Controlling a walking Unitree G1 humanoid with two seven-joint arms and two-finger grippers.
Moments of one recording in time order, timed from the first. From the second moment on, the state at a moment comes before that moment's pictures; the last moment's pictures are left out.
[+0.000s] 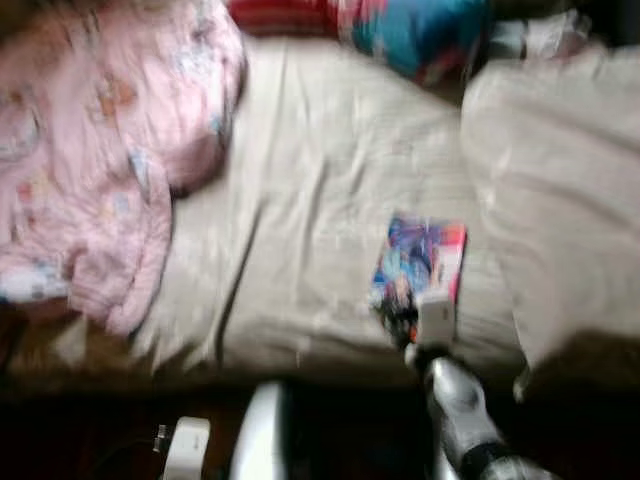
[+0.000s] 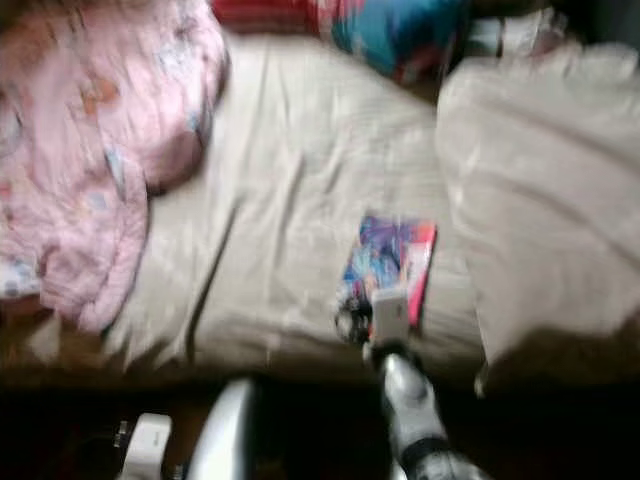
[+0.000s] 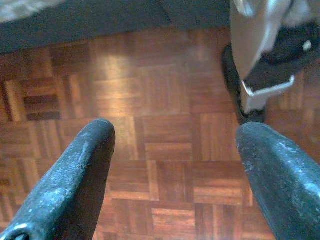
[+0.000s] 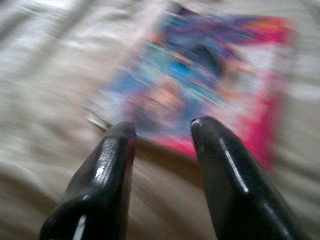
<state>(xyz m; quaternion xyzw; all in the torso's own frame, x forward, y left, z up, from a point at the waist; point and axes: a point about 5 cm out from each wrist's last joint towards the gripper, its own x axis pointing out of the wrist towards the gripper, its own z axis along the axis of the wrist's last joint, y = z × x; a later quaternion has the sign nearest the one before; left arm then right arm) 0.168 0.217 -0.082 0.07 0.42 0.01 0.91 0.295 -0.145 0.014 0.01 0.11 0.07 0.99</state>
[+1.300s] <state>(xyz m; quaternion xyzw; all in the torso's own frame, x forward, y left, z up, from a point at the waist) 0.165 0.230 -0.078 0.10 0.41 -0.01 0.91 0.307 -0.142 0.016 0.12 0.15 0.01 0.98</state>
